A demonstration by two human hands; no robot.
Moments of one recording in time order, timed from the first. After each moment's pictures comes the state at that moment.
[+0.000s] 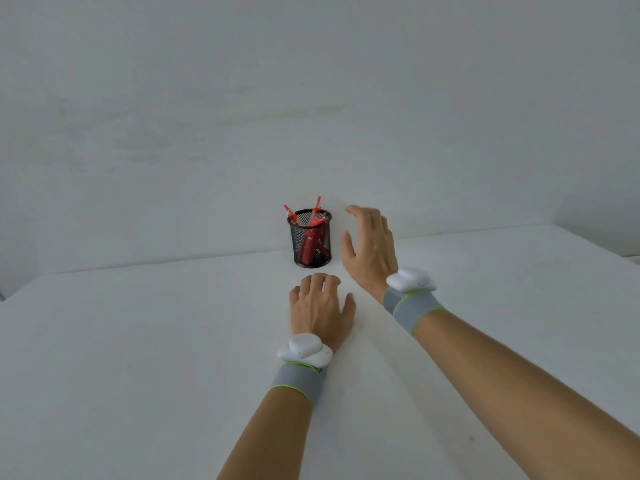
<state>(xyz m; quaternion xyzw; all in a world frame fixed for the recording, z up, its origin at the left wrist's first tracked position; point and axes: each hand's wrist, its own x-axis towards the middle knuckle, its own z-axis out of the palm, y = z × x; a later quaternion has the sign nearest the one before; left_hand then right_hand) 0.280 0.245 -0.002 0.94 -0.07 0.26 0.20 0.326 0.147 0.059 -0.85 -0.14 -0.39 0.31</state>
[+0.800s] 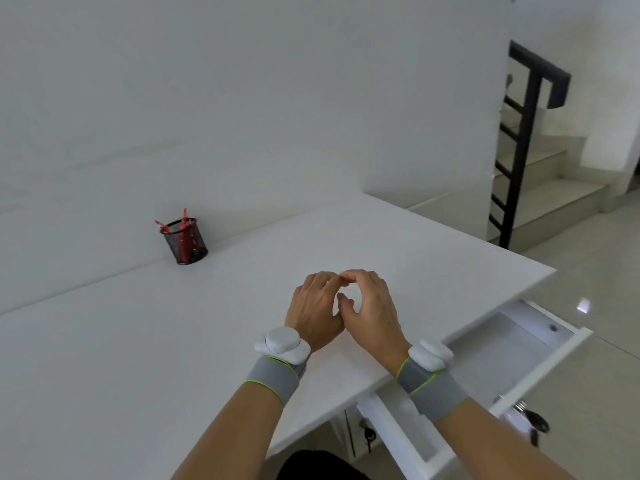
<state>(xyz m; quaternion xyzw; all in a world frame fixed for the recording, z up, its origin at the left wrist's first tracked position) 0.055 0.074 0.028 0.89 -0.37 0.15 0.21 0.005 -0.026 0.009 -0.84 0.04 -0.36 0.40</state>
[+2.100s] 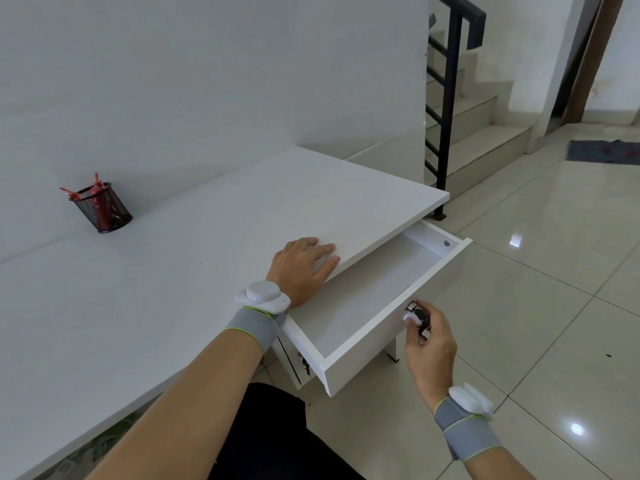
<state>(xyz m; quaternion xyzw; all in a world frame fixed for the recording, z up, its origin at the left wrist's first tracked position) -0.016 0.004 -0.002 0.90 -0.39 0.04 0.18 -0.162 -0.120 -0.142 -0.69 0.30 -0.47 0.46</state>
